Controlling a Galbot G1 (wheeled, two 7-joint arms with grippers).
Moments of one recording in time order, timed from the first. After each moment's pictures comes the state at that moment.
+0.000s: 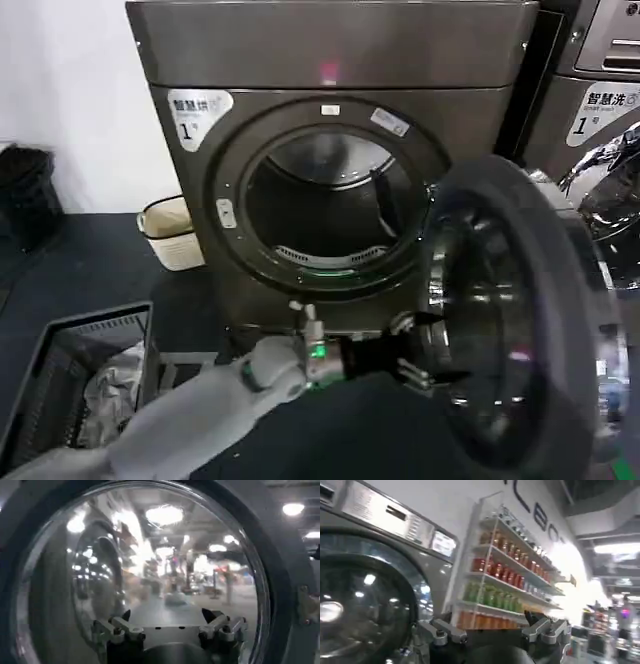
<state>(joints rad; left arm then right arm) 0.42 -1.10 0.52 -1.65 -0.79 -0.09 0.54 -1.58 1.19 1.96 1.96 0.48 -0.26 -0.17</state>
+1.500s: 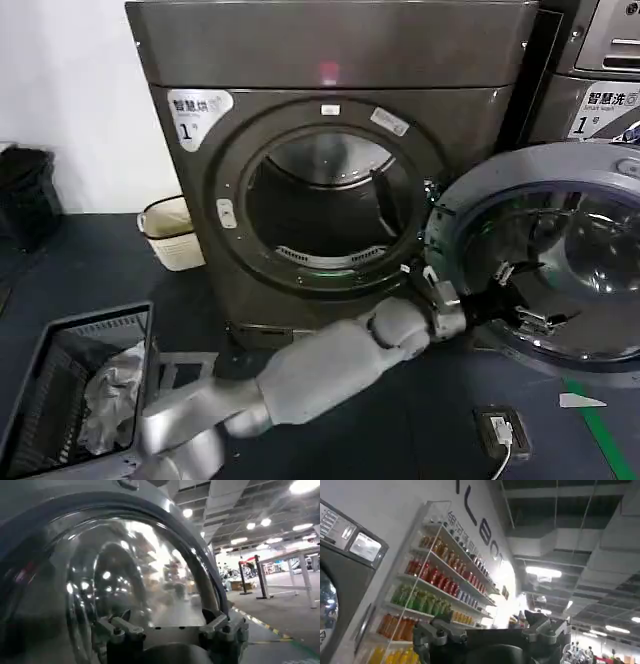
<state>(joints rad) 0.17 -1.60 0.64 -1.16 -0.67 -0.18 0.31 -1.66 1.18 2.19 2.01 0.46 -0.28 -0.14</state>
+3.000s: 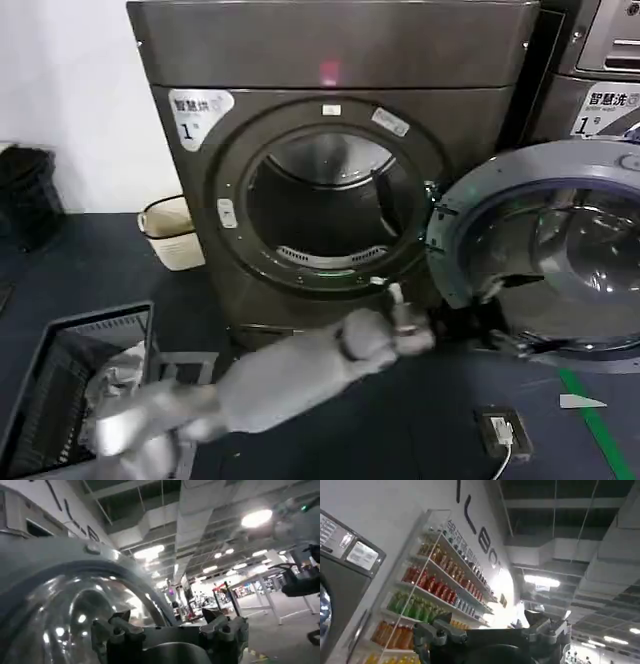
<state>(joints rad) 0.19 -1.32 0.73 -1.42 -0.71 -0.44 0.41 -1.65 1.16 2.22 2.02 0.46 -0.28 -0.15</state>
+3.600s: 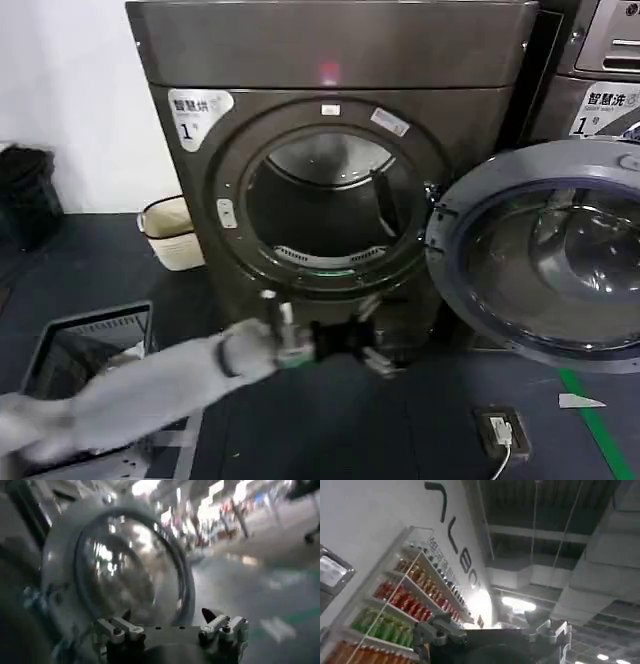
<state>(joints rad) 0.19 -0.79 0.79 -1.68 -0.53 -0.30 0.32 -1.65 1.12 2.33 2.02 0.36 -0.24 -0.13</state>
